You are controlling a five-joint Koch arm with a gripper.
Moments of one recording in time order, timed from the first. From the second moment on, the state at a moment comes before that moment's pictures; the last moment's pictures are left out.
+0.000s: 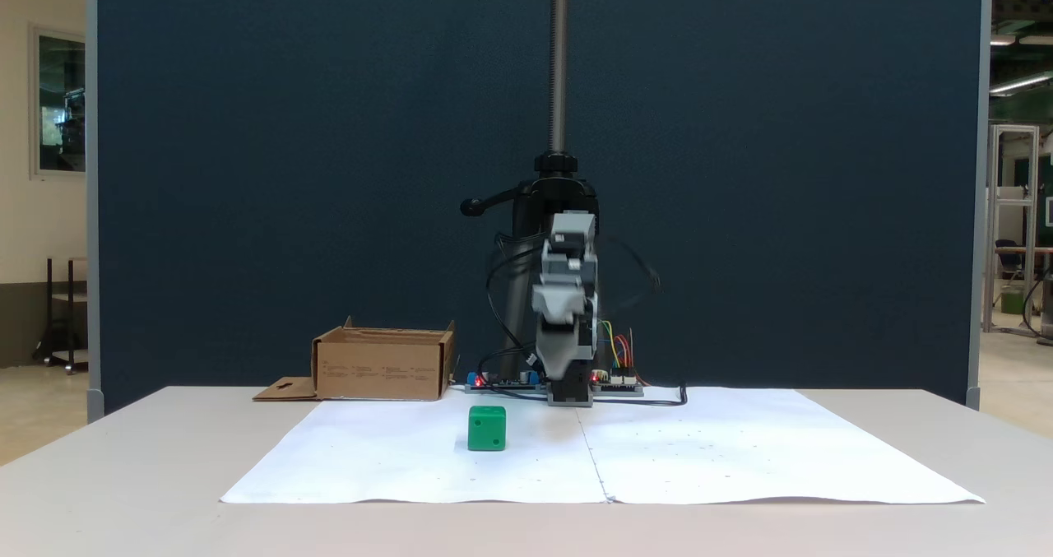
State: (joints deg) arm 8.4 129.0 139.7 -0.2 -3.8
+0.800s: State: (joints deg) arm 34.5 121.3 117.2 56.5 -8.5
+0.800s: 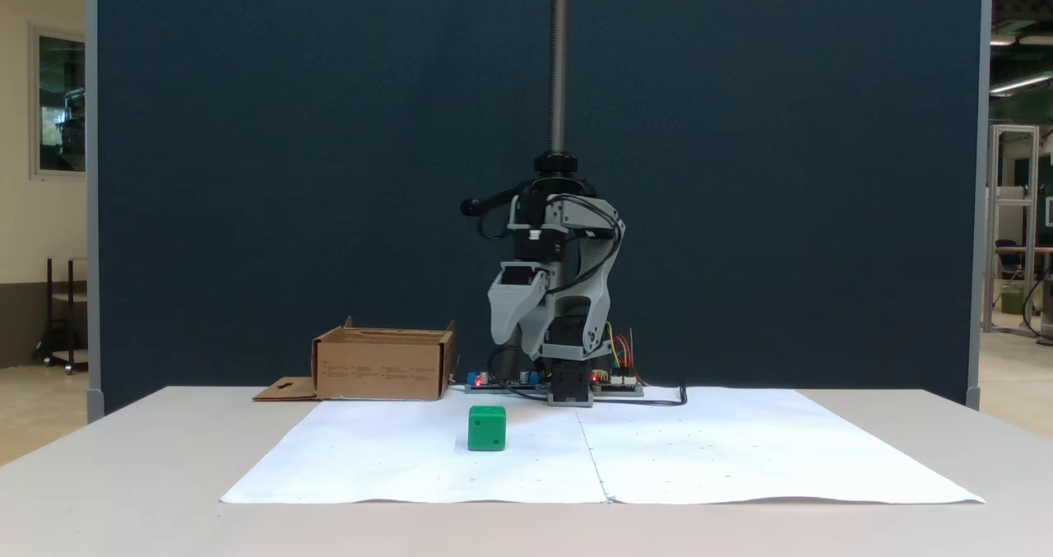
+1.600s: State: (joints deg) arm 38.3 100.8 105.9 41.0 -32.3
